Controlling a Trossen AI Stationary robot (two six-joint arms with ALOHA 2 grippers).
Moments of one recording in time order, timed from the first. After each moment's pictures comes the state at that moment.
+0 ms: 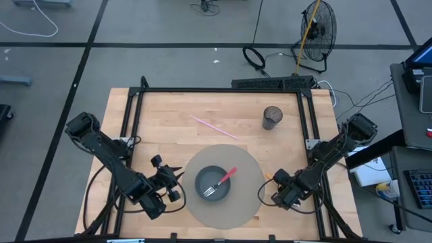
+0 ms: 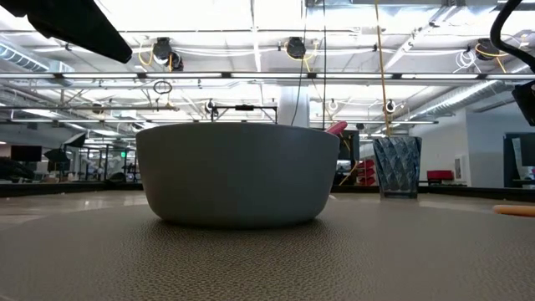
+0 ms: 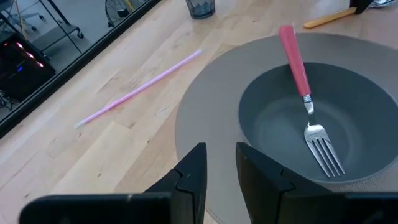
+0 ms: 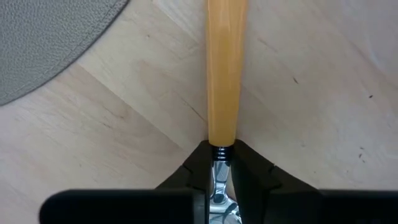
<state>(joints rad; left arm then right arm) -0.79 1.53 1.03 -0.81 -0.97 -1.08 0.76 1.53 0.69 -0.73 0.08 1.60</state>
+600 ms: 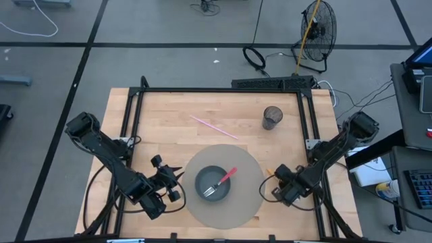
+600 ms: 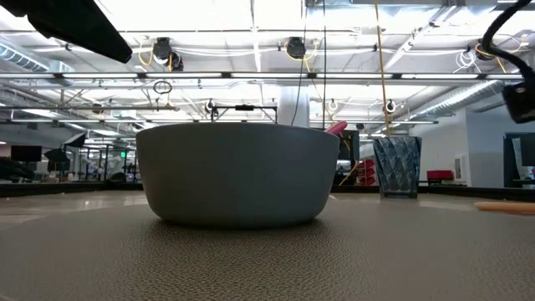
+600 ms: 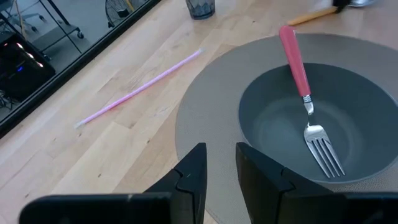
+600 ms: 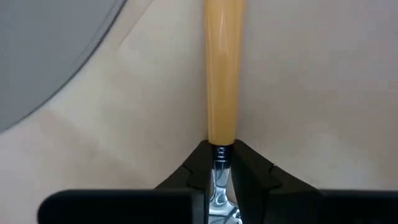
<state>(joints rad) -0.79 1.53 1.03 -0.81 -0.97 -1.08 0.75 1.46 0.69 -0.82 0.18 1.60</state>
